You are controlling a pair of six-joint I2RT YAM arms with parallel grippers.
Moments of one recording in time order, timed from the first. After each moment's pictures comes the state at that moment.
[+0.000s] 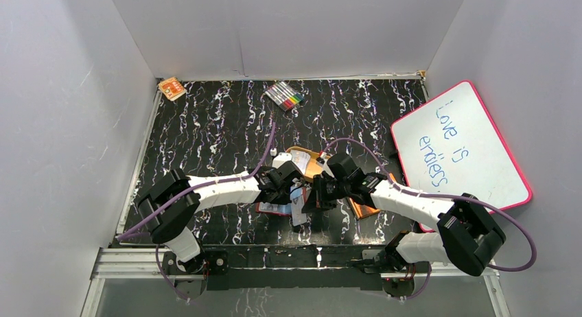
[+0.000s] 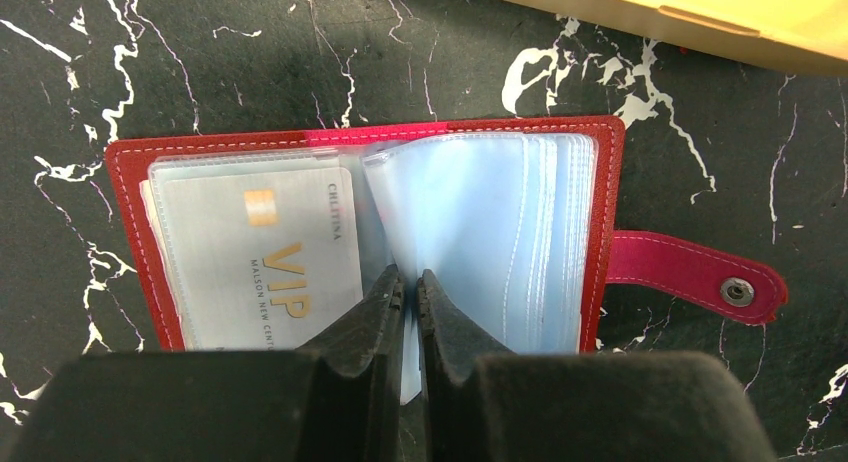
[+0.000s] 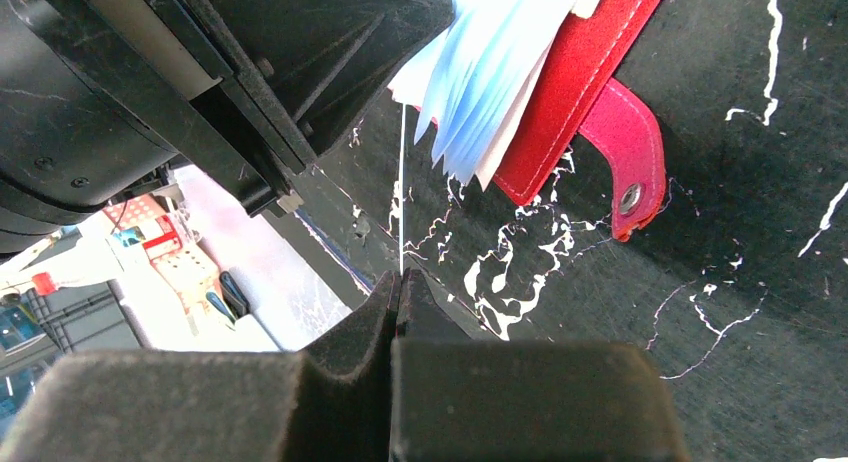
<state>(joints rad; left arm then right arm) -1.00 1.63 0.91 -0.42 -0.30 -0.79 0.79 1.25 0.60 -0.19 -0.50 0.82</state>
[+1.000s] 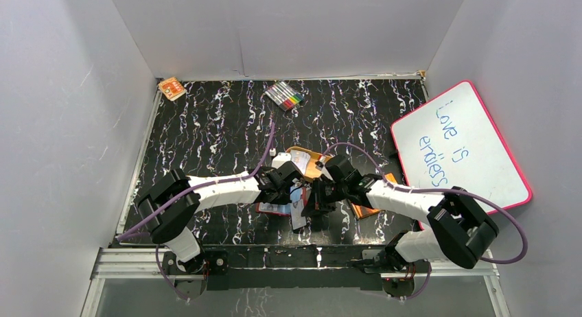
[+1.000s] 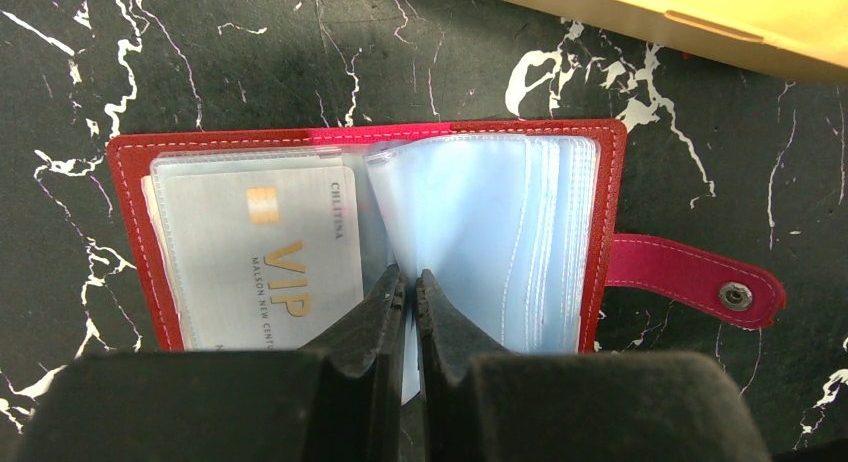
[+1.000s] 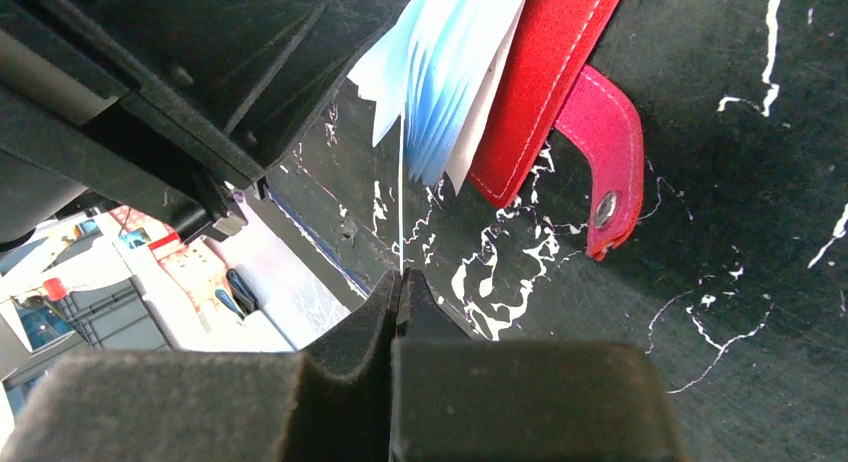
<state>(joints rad) -1.00 1.63 0.91 -0.42 -0.31 -0.80 0.79 1.31 0.57 -0.15 -0.51 0.86</state>
